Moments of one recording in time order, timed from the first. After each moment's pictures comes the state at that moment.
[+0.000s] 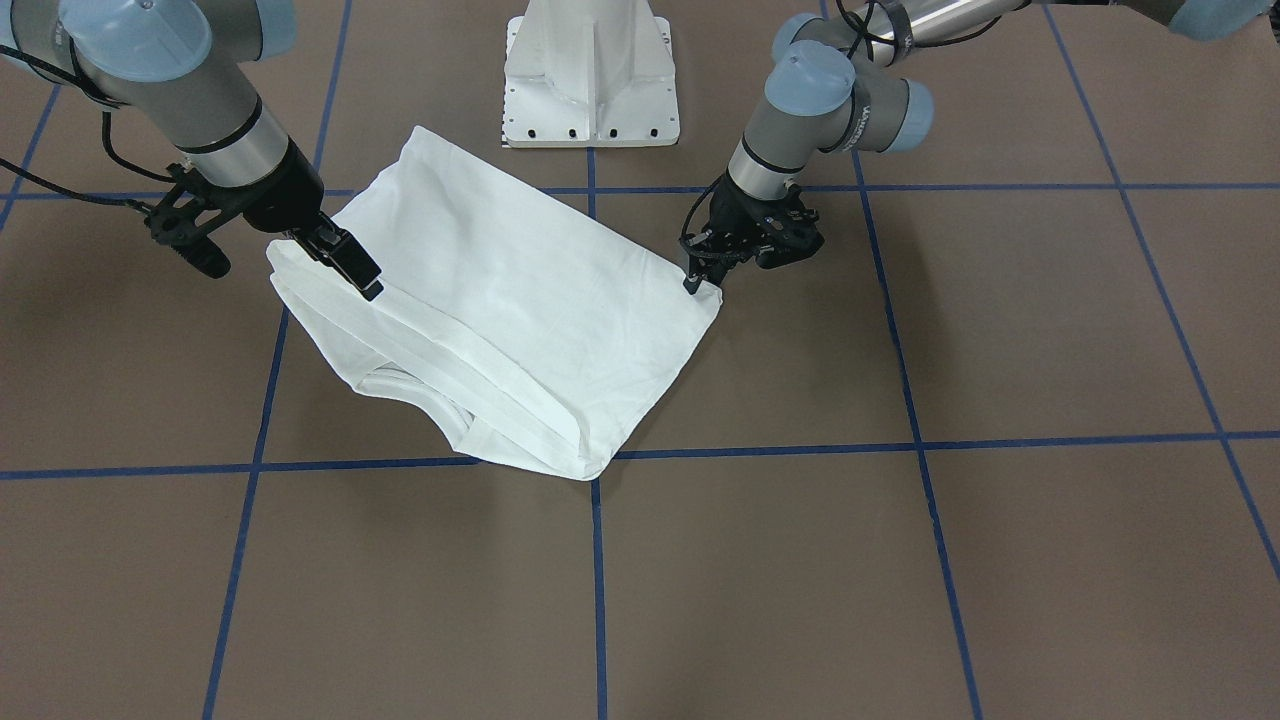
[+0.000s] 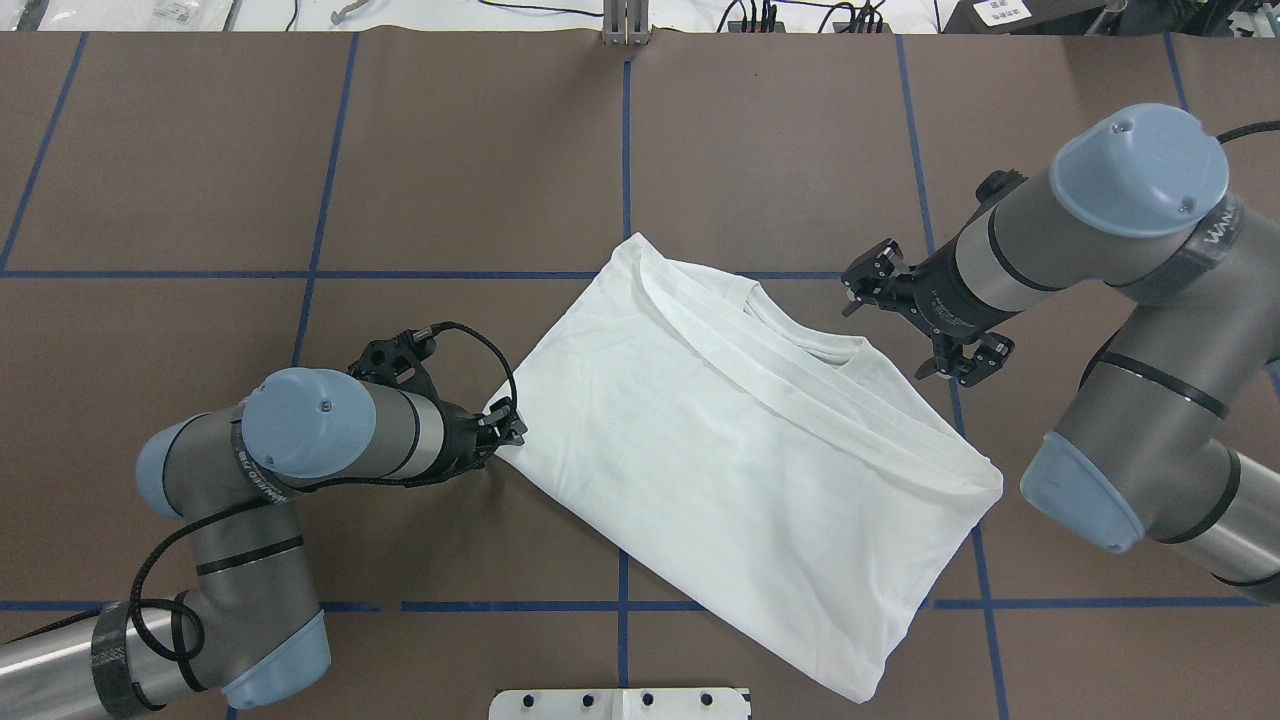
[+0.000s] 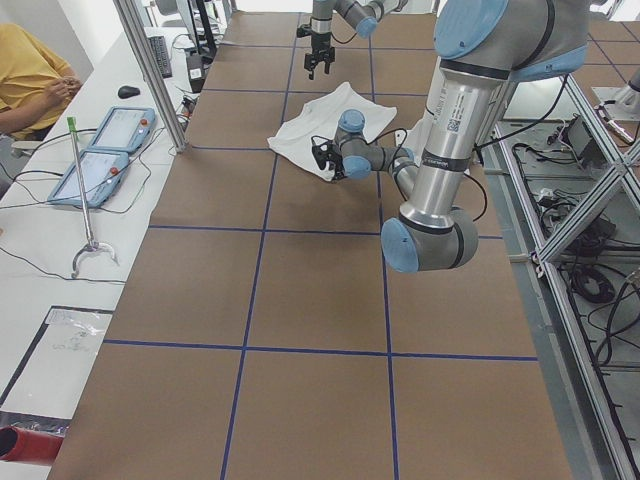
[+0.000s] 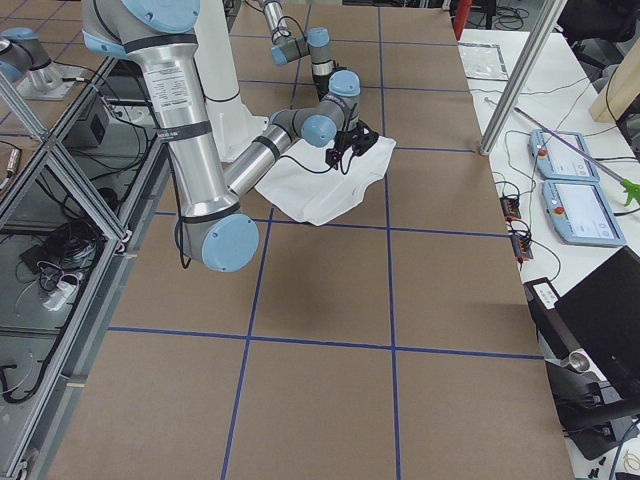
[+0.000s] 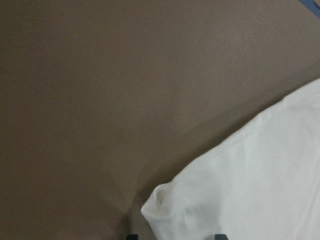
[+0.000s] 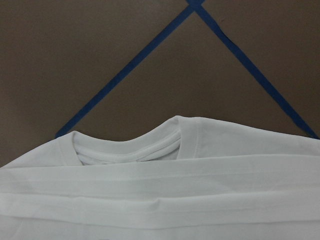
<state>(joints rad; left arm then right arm) -0.41 -1.95 -1.73 -2.09 -1.73 -1.81 0.75 -1.27 1.99 -1.48 2.09 1.80</state>
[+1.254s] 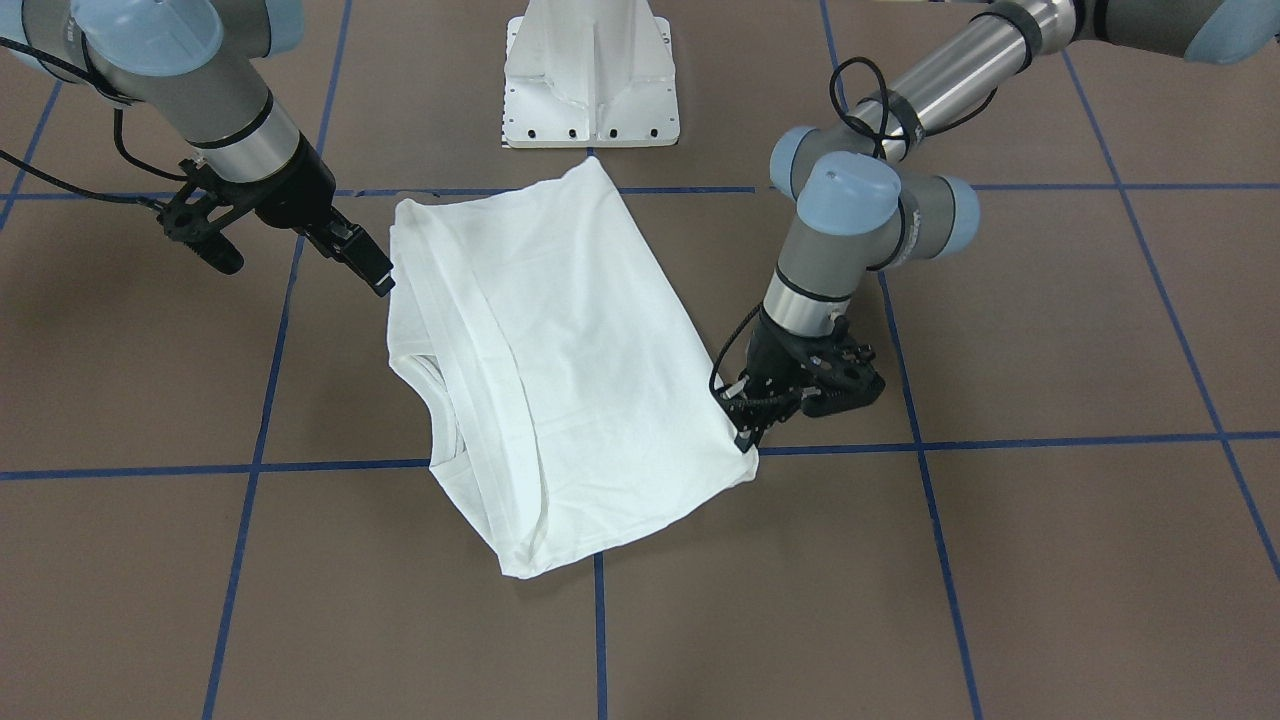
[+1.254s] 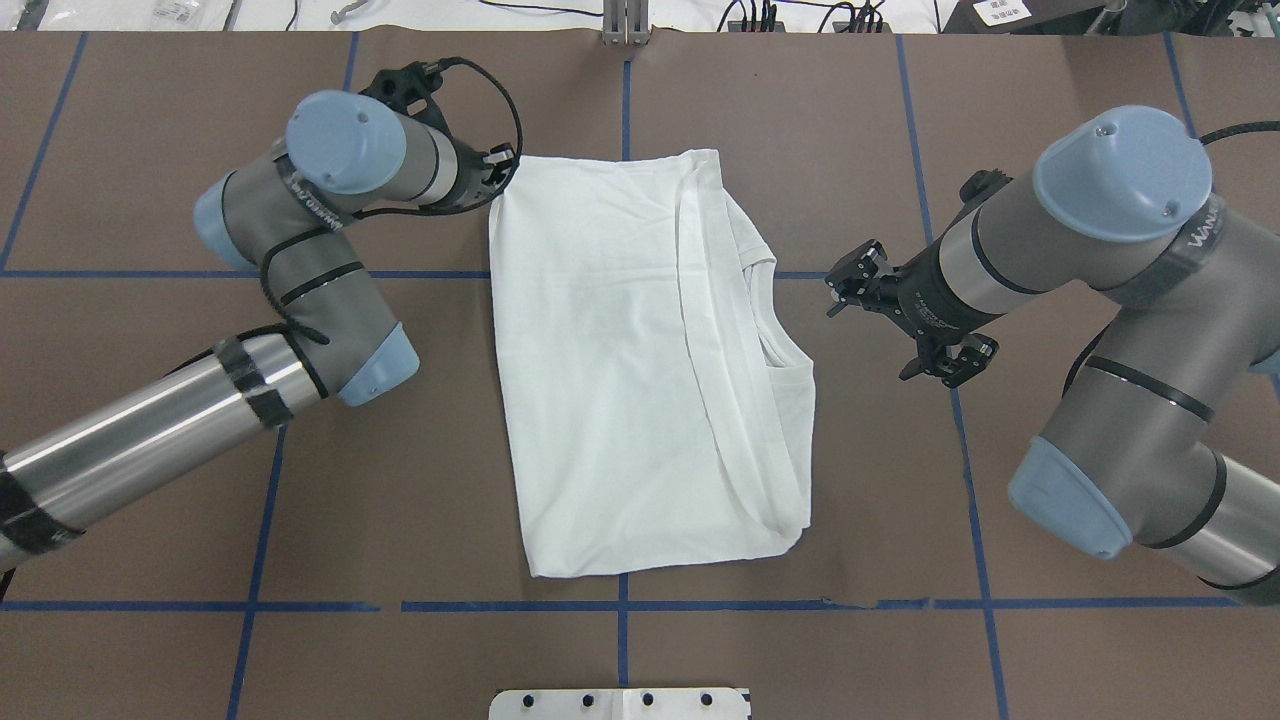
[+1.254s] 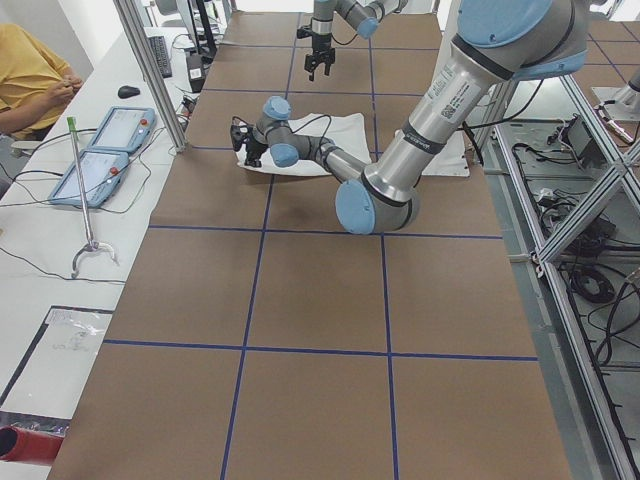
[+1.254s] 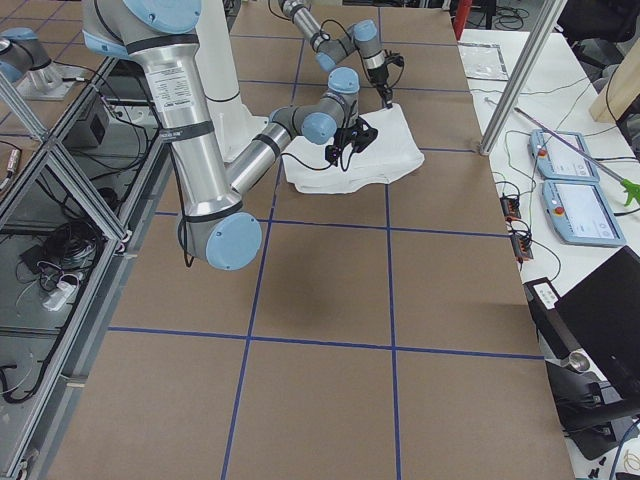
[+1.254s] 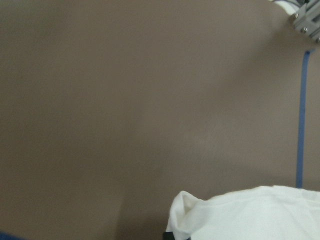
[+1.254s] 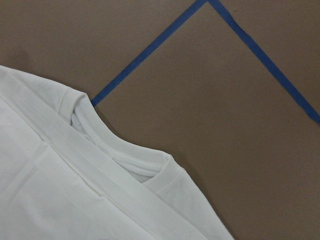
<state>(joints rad) -0.77 -2.38 -1.12 -2.30 -1.72 -1.51 0.72 -1.25 2.00 -1.48 2.05 1.81</state>
